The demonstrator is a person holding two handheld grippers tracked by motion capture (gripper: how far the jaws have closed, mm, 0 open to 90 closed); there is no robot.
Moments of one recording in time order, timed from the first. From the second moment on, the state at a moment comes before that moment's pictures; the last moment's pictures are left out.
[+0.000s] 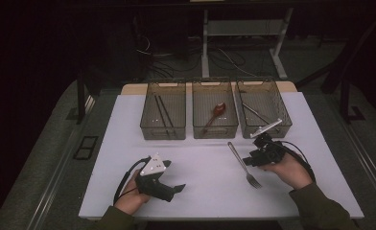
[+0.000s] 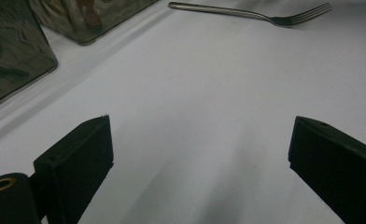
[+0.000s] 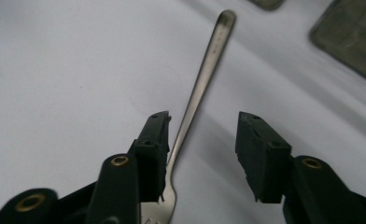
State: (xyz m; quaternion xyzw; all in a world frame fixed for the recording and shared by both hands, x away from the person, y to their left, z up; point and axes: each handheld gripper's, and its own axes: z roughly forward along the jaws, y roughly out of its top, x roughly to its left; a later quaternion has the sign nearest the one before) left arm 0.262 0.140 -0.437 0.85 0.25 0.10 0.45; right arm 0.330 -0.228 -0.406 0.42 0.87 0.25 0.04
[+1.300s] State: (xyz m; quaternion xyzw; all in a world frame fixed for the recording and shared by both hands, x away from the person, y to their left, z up) left arm 0.262 0.139 -0.438 0.85 0.25 0.10 0.45; right arm 0.333 -0.195 -0.422 0.39 0.91 0.14 0.04
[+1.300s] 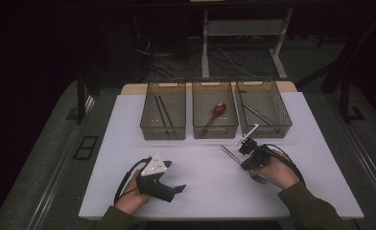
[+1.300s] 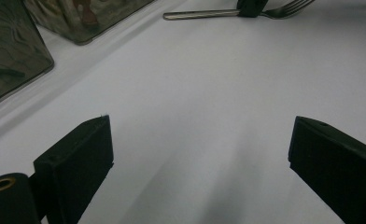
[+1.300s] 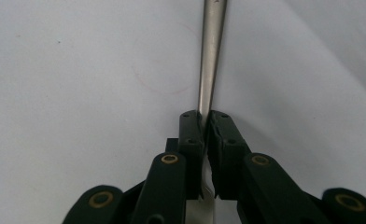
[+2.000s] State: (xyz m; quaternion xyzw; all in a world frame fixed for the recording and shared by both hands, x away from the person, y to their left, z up) left arm 0.261 0.139 -0.436 0.85 0.25 0.10 0.45; right arm 0.337 -0.233 -0.405 0.40 0.88 0.24 0.03
